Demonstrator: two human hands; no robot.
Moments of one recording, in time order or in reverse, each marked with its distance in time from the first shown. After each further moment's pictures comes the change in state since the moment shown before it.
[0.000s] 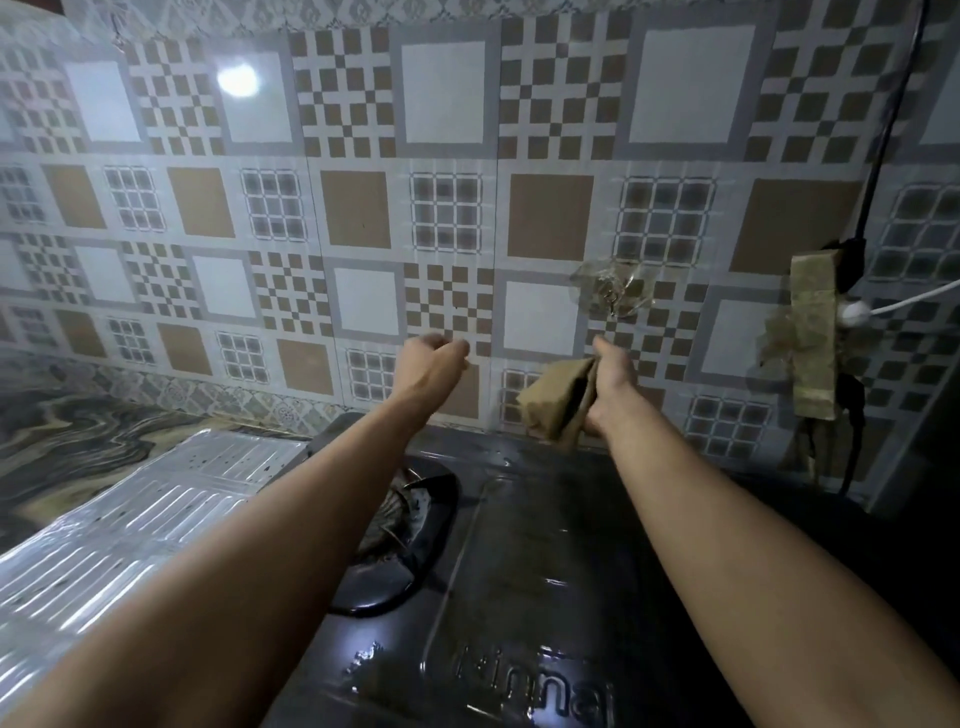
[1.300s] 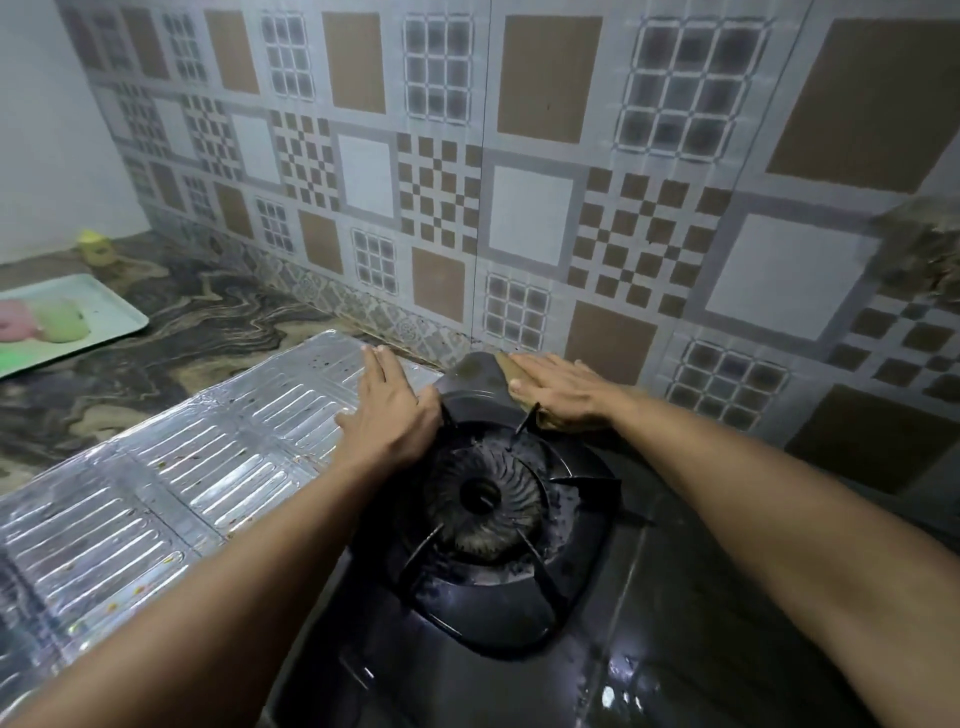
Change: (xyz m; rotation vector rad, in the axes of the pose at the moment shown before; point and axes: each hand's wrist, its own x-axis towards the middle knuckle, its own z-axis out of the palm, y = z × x) left_hand -0.010 -0.172 -0.124 0.692 0.093 -0.347; right_hand 0.123 0.153 0.137 -1.908 -0.838 -0.439
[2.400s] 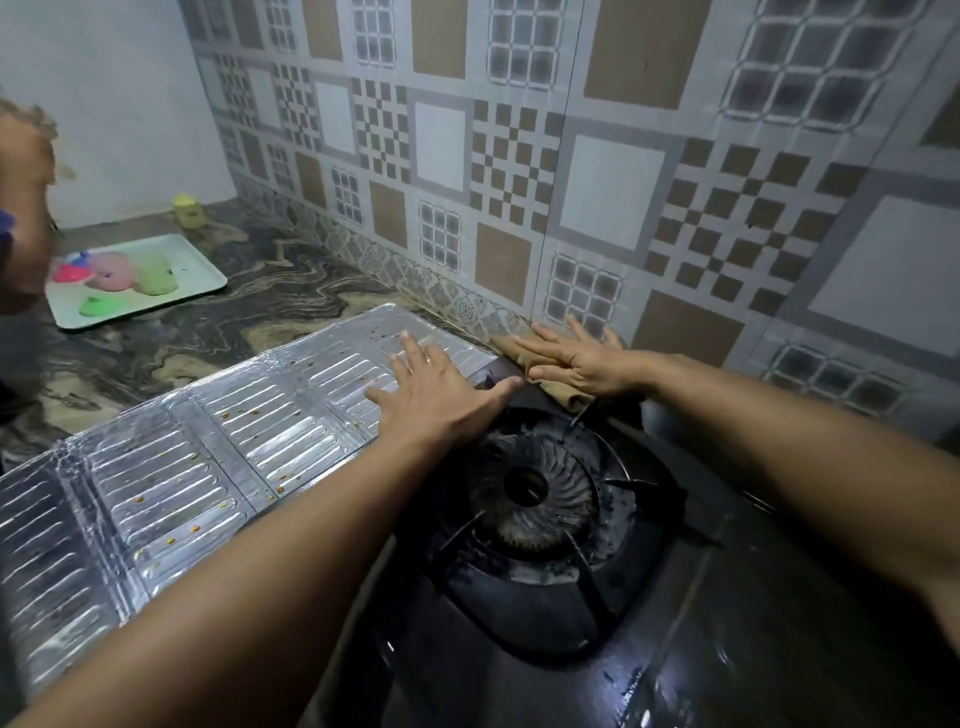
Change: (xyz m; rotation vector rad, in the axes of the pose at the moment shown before) left_hand 0.001 0.002 -0.001 0.155 0.031 -0.205; right_hand 0.059 -0.017 -0.004 -0.104 -0.052 -0.285
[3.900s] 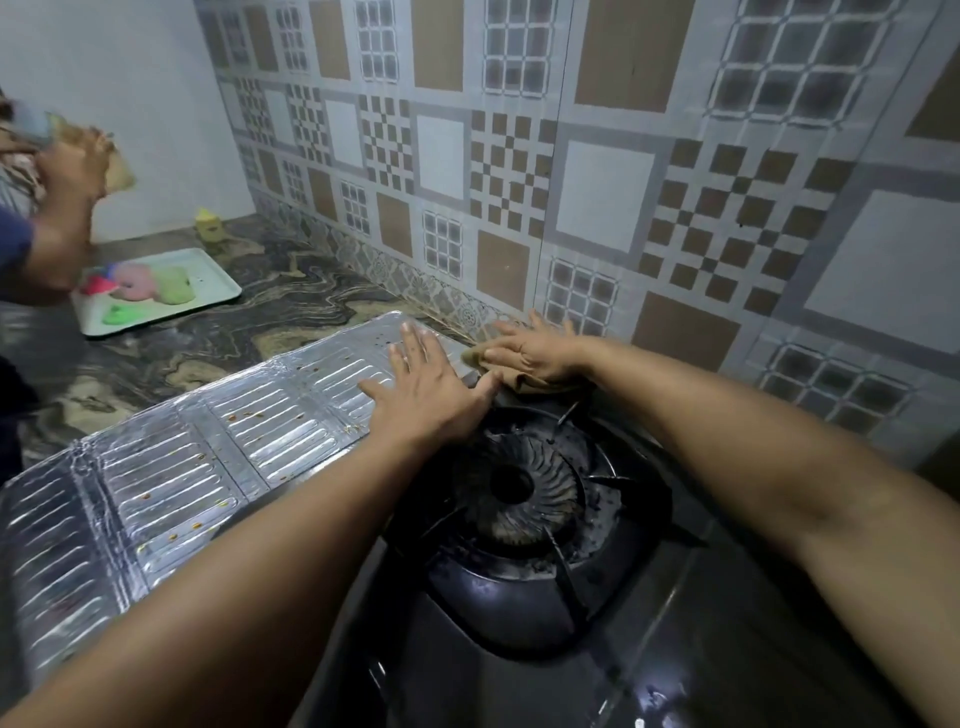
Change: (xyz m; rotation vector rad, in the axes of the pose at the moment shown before) left_hand 0.000 0.004 0.007 0.099 0.046 0.027; right_hand 0.031 -0.033 -0.006 -0.092 -0.030 -0.026
